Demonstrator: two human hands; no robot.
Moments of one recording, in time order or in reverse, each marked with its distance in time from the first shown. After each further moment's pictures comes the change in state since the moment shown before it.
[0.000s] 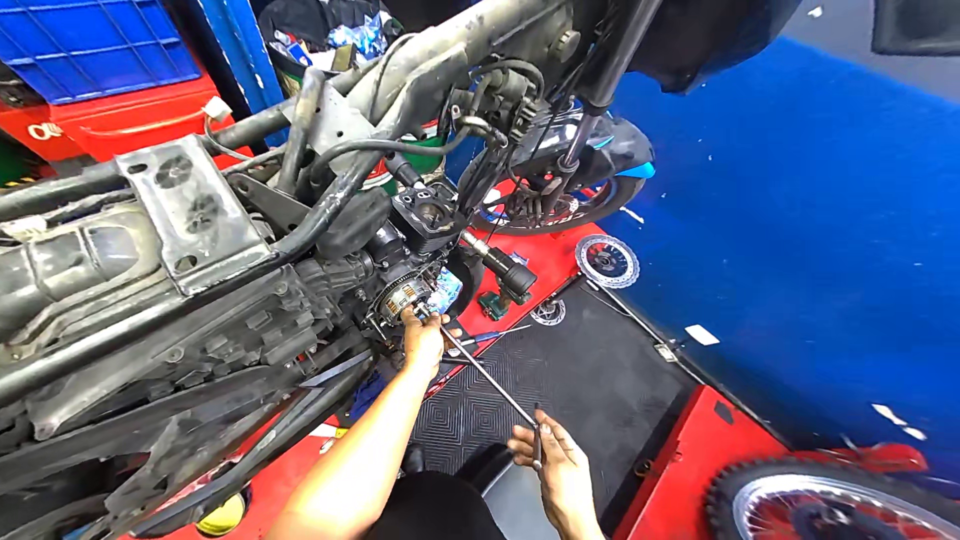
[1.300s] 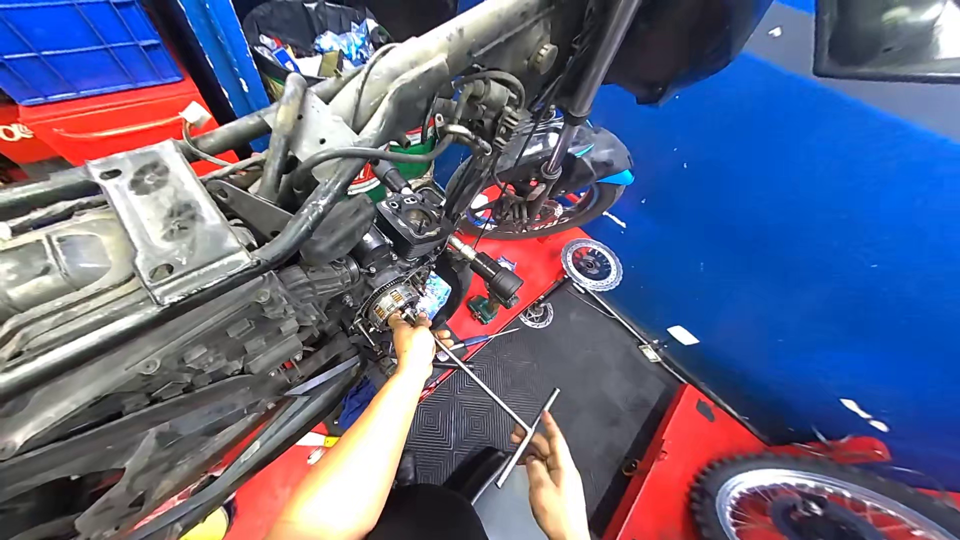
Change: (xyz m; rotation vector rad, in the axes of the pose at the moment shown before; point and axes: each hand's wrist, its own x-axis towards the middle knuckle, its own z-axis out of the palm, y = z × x) left_hand -0.002 0.006 0.014 -0.020 0.106 -0.007; right_hand -0.012 0.005 -0.015 -0.413 -0.072 -0.348
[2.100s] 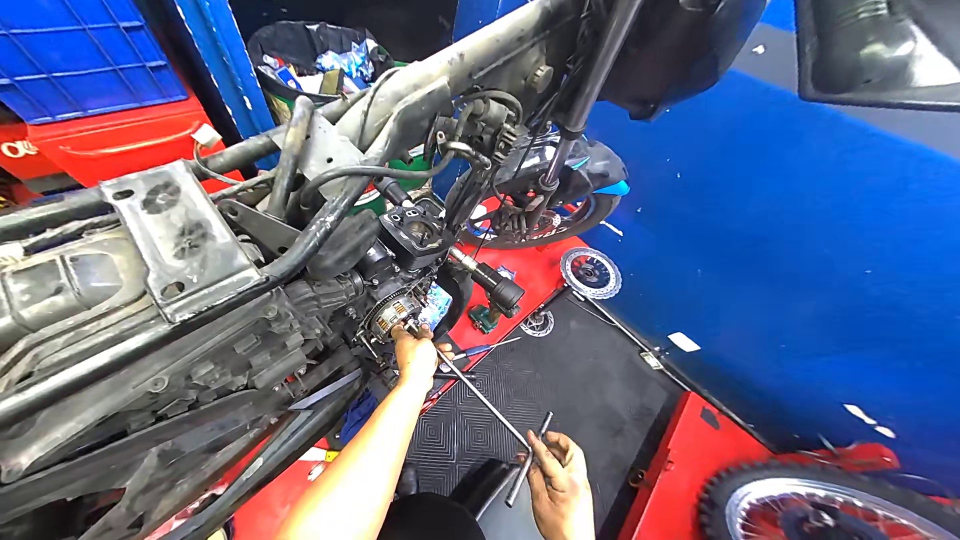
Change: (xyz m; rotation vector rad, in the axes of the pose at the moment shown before) left_hand 0.001 0.003 -0.003 0.064 -0.015 -0.015; right_hand 0.004 0.013 0.000 -0.478 0.146 -0.339
